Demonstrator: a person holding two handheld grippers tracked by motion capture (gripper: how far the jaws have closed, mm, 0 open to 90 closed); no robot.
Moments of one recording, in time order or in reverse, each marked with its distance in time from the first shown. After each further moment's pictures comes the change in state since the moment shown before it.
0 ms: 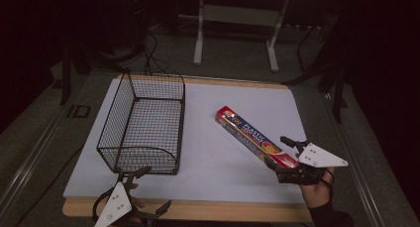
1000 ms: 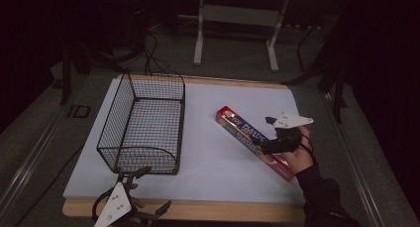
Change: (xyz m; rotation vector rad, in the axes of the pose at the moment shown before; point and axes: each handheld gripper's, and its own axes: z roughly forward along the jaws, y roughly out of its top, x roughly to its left) left arm 0.000 0.000 -0.001 -0.002 -0.003 0.000; right arm -0.048 0.014 0.083 0.203 0.047 0.022
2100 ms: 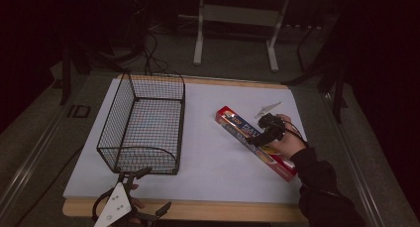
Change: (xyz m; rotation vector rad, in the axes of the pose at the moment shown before) left arm 0.000 0.000 0.000 -0.001 -0.016 0.001; right arm -0.031 -0.003 0.067 0.422 0.092 0.057
